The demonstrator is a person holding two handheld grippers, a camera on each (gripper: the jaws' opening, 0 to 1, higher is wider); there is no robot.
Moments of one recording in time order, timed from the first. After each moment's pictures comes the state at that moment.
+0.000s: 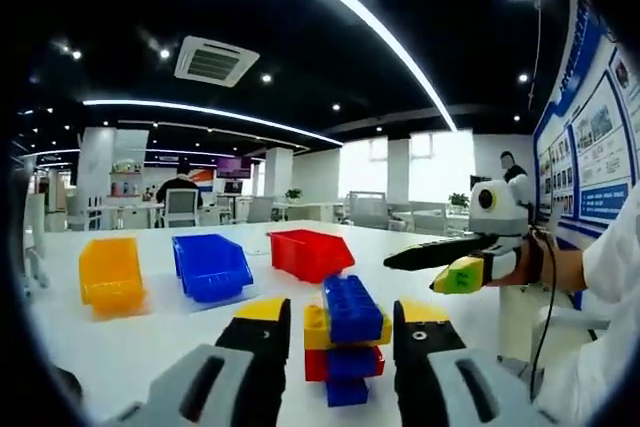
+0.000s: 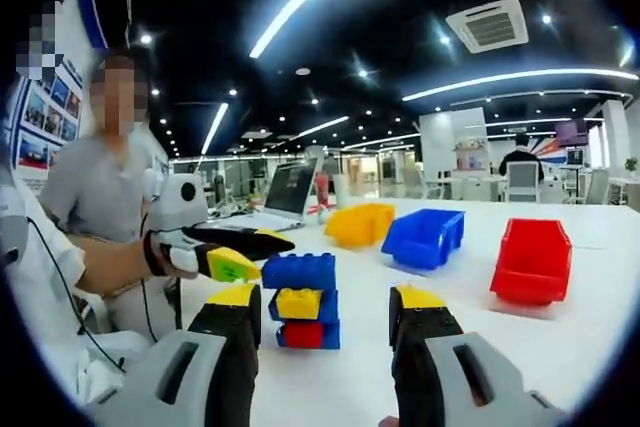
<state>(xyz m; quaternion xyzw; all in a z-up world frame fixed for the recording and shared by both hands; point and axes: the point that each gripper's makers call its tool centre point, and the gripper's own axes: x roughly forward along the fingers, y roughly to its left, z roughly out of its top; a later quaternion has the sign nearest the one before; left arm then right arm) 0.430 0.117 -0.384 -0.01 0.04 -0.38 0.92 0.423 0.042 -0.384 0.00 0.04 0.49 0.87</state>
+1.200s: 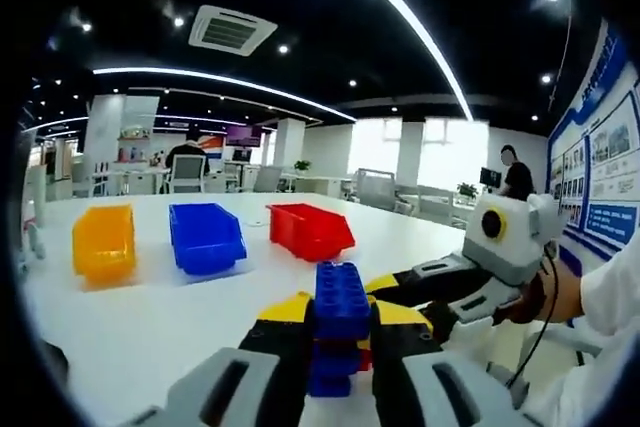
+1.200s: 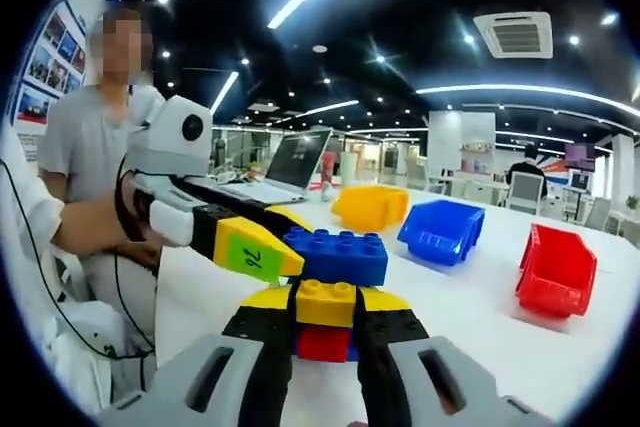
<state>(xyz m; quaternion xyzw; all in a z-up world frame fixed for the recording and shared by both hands) 0.428 0.103 -0.388 -0.03 0.11 -0.37 0.92 0.426 0.088 -0.410 -0.08 0.04 0.49 0.87</state>
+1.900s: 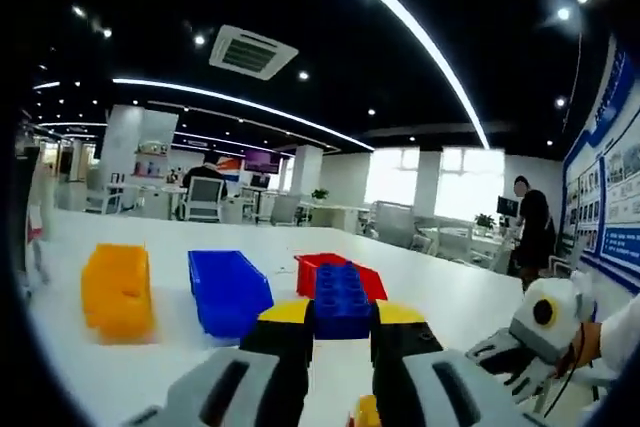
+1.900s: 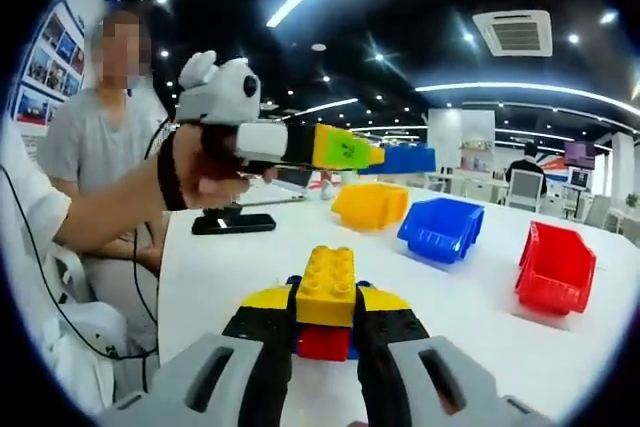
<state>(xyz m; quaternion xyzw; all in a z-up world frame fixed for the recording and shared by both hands) 0.510 0.116 -0.321 -0.06 0.05 -0.32 0.95 0.422 0.086 -0.412 -0.08 0.05 0.49 0.86</state>
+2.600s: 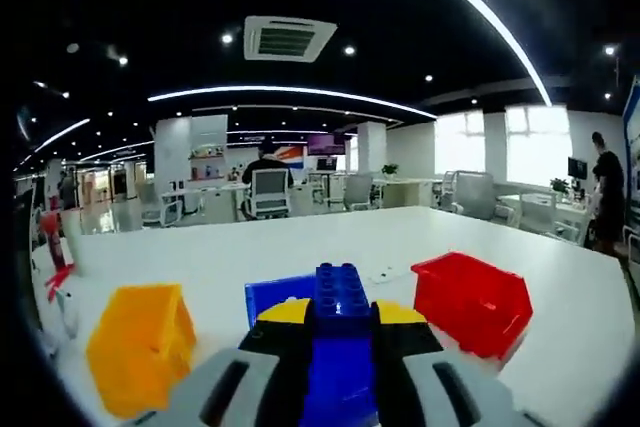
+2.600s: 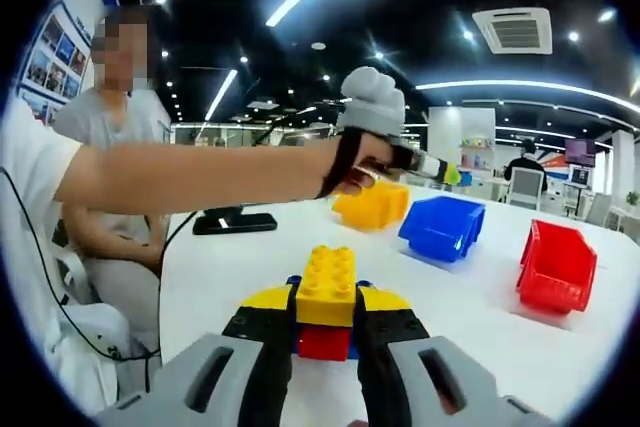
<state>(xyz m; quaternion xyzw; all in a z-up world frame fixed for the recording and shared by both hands) 0.697 0.137 -0.360 0.02 0.11 -0.16 0.98 0.426 0.087 -0.412 -0.08 0.06 0.49 0.86</state>
